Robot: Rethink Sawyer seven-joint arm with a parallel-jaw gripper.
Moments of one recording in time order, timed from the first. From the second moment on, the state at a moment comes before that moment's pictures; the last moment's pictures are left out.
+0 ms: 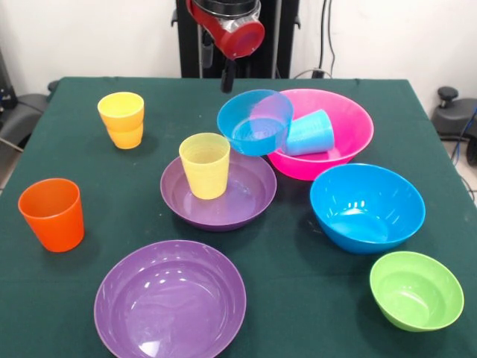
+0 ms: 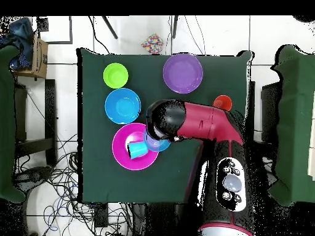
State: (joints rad) arm -0.23 -0.71 -0.07 1.54 -0.13 0.89 2.59
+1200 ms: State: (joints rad) arm -0.12 -0.58 -0.13 1.39 -0.13 0.91 2.59
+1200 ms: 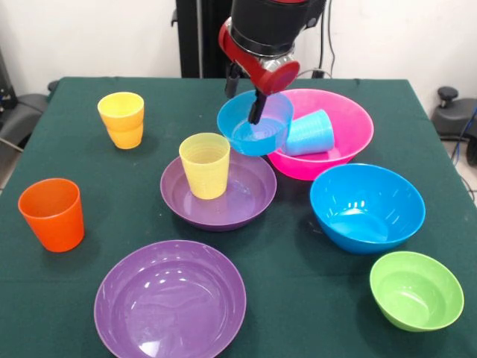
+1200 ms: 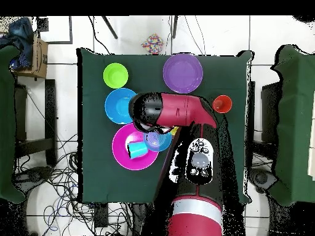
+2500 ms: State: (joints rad) arm -0.13 -0.30 -0.17 0.91 -0.09 1.13 2.59
